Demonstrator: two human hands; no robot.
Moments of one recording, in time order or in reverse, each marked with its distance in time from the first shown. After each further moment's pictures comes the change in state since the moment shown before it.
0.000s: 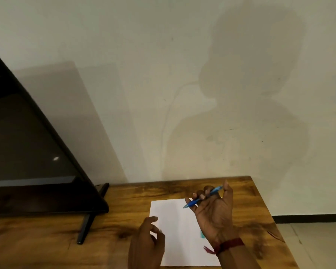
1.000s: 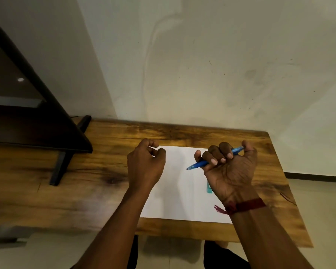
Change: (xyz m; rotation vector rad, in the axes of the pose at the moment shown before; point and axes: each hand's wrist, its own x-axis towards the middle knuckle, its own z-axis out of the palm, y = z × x) left_hand 0.095 -0.023 0.032 -0.165 0.027 -0.220; right_hand 0.032 0.029 -0.012 -0.125 0.054 0.066
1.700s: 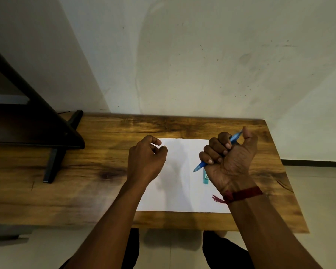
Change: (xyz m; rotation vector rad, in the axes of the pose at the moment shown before) left_hand 0.001 -0.005 0.015 0.122 -0.144 0.031; right_hand 0.004 -0.010 -0.010 -0.068 0.029 -0.031
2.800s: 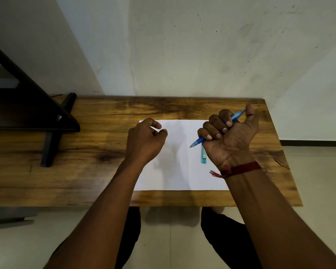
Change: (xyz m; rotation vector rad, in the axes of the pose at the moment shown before) left_hand 0.000 -0.002 0.002 0.023 -0.101 0.019; right_hand -0.001 -0.002 0.001 0.039 0.022 -0.015
